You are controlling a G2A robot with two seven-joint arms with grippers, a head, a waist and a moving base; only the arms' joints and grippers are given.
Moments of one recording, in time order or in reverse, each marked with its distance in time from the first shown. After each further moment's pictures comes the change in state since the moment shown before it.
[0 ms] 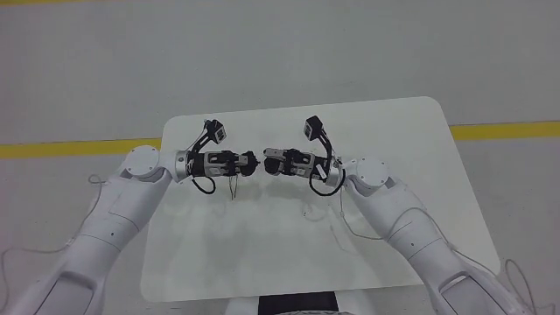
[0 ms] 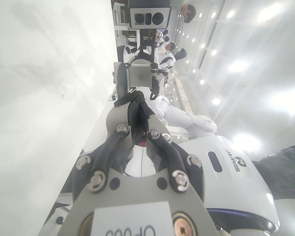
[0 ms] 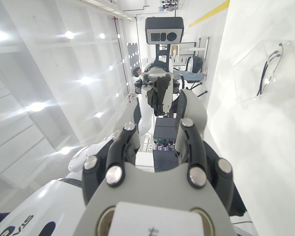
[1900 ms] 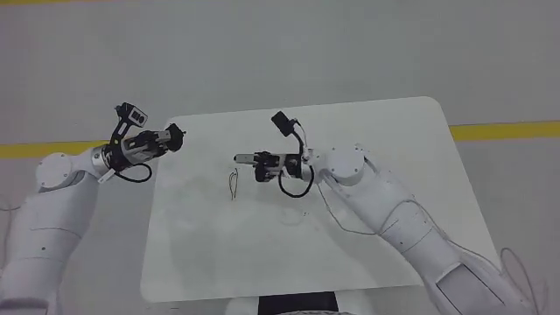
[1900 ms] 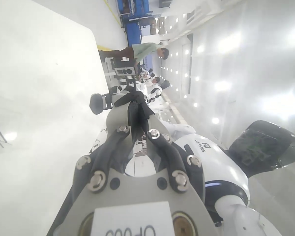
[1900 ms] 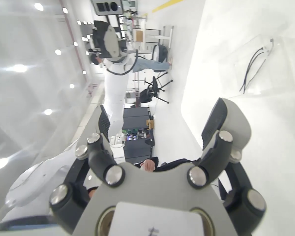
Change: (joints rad) left arm 0.132 0.154 -0.383 0.019 -0.158 -0.061 -0.099; right arm 0.121 -0.025 -0.175 -0.202 -0.328 0.371 -0.114
